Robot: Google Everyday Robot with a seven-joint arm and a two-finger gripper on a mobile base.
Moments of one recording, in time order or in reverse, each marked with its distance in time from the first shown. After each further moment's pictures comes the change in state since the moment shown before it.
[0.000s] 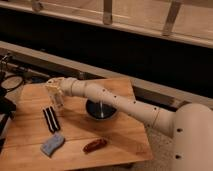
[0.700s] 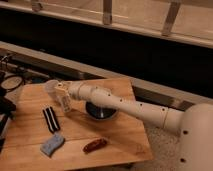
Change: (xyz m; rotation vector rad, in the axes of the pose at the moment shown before) arm 0.036 -0.018 -0.033 0.090 0.045 0.059
